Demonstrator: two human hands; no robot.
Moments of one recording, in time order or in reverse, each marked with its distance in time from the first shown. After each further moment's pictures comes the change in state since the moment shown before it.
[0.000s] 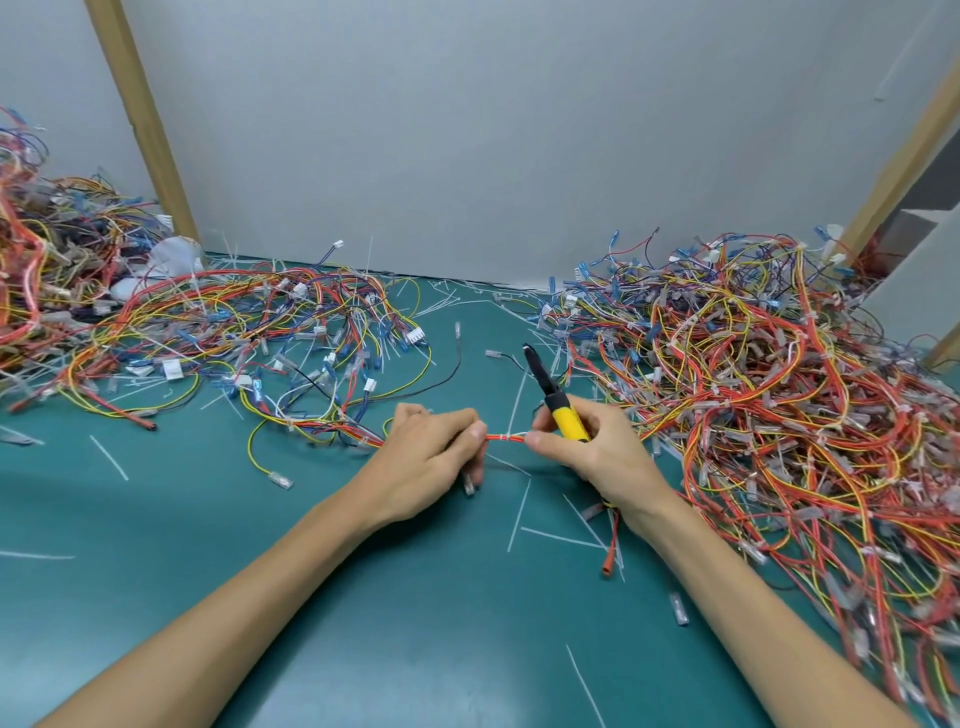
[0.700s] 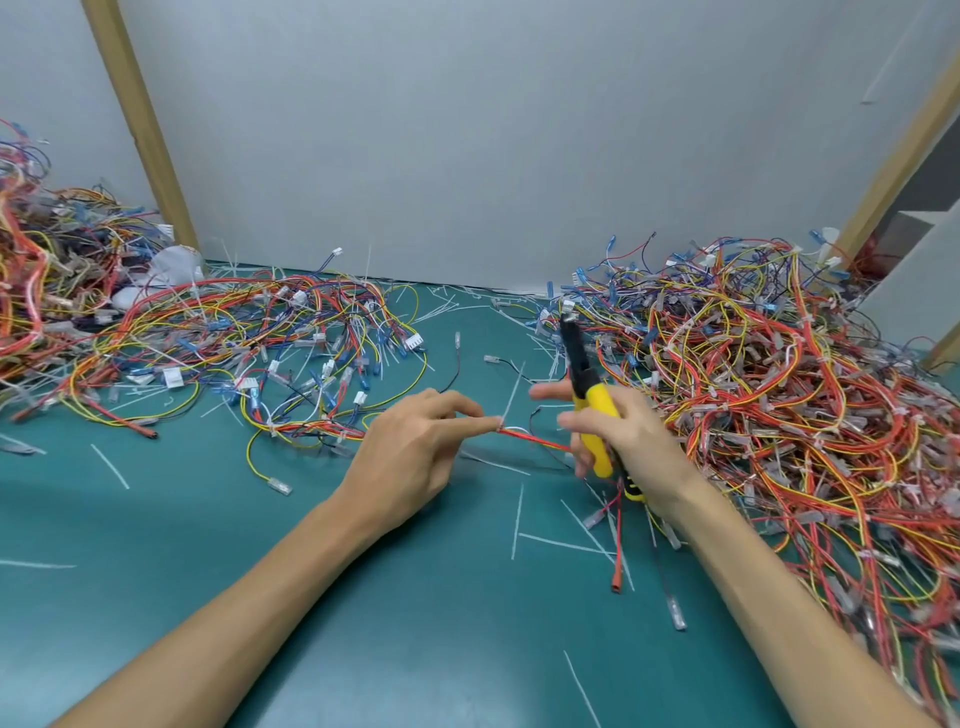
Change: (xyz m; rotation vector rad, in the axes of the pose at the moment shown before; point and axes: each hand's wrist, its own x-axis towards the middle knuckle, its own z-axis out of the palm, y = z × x) left_hand -0.001 0.000 -0.011 0.260 0.284 0.318; right_hand 0.003 -0.018 -0.022 0.082 -0.064 0.019
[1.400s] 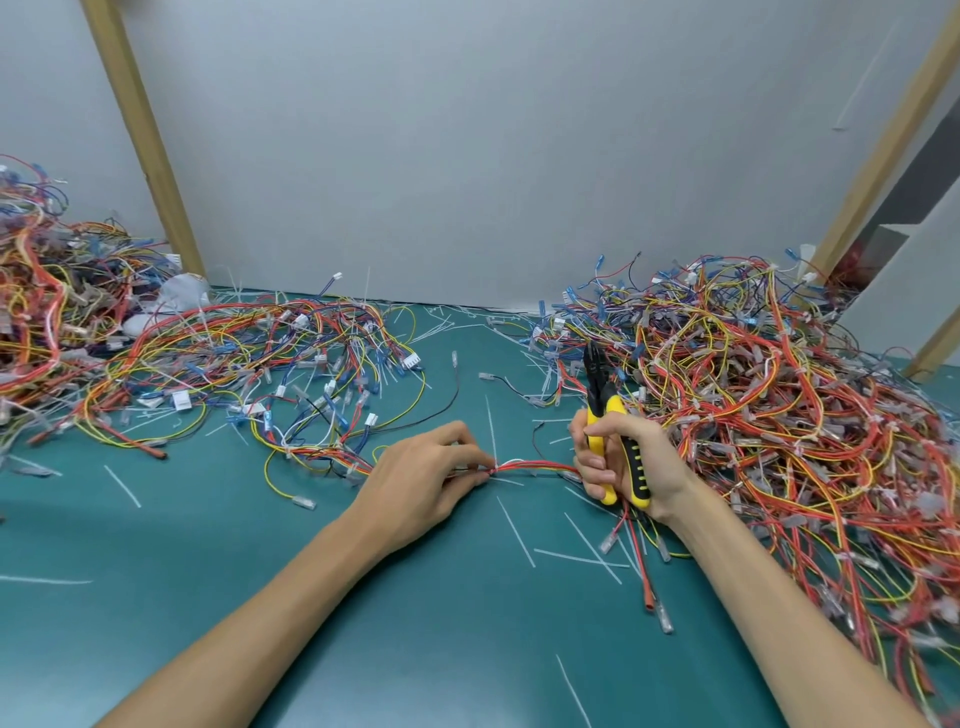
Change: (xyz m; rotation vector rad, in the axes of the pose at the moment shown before) left_hand -0.003 0.005 0.009 0.014 -0.193 -0.143; right_hand 0.006 0.025 -0.028 0.461 -0.167 0.271
